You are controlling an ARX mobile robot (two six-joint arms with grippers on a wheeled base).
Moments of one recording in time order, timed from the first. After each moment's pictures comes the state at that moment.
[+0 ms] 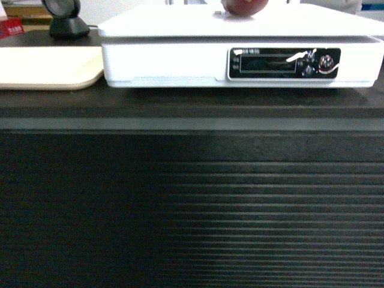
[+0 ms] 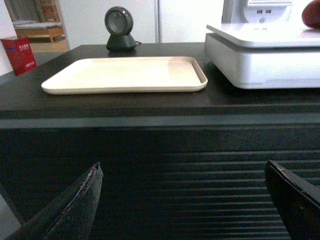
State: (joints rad) left arm 0.00 0.01 0.01 0.00 0.00 0.00; right arm 0.00 0.00 0.01 0.00 0.00 0.00
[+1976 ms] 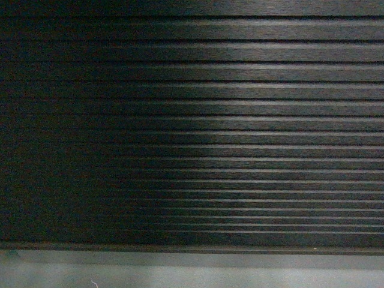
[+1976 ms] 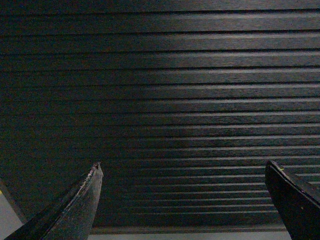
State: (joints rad) left arm 0.00 0.01 0.01 -0.01 0.00 0.00; right arm 0.00 0.00 0.01 -0.01 0.00 0.00
